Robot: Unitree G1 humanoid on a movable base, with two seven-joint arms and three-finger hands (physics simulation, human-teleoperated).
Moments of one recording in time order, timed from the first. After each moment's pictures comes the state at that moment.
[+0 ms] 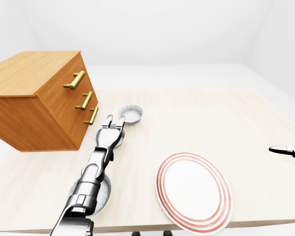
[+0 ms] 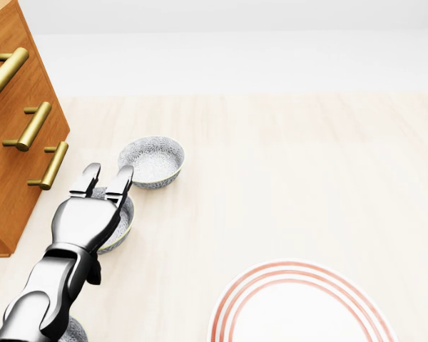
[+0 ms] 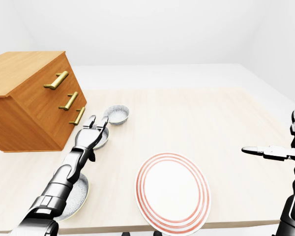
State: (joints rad) left arm -0.45 0.23 -0.05 0.61 1.35 -0.09 0.09; right arm -0.07 -0.55 -0.78 -0.01 -0.03 0.09 0.32
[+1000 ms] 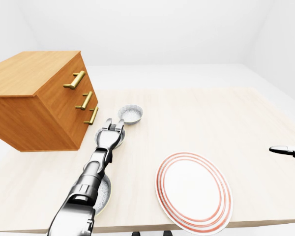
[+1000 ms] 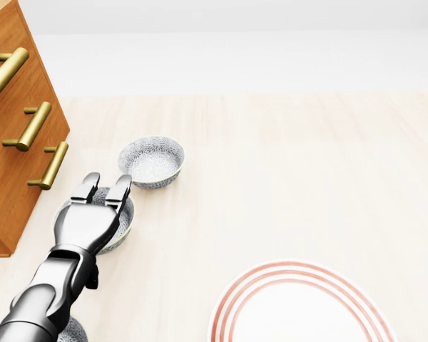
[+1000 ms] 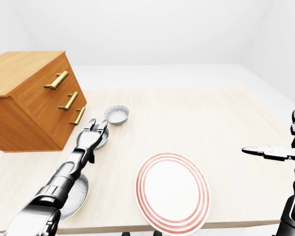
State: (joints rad) left arm -0.58 0.25 -0.09 0.92 1.35 -0.09 0.22; right arm -0.07 -0.55 -0.78 -0.02 -0.03 0.09 0.33
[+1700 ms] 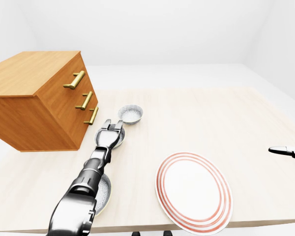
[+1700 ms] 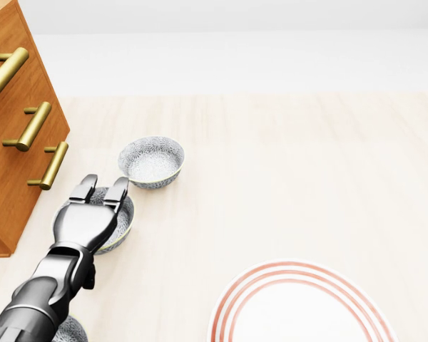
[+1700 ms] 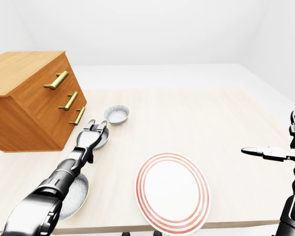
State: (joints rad) left arm -0.68 0.25 -0.11 1.14 1.34 -0.09 0.29; right arm -0.07 -0.55 -0.78 -0.01 -0.03 0.09 0.33
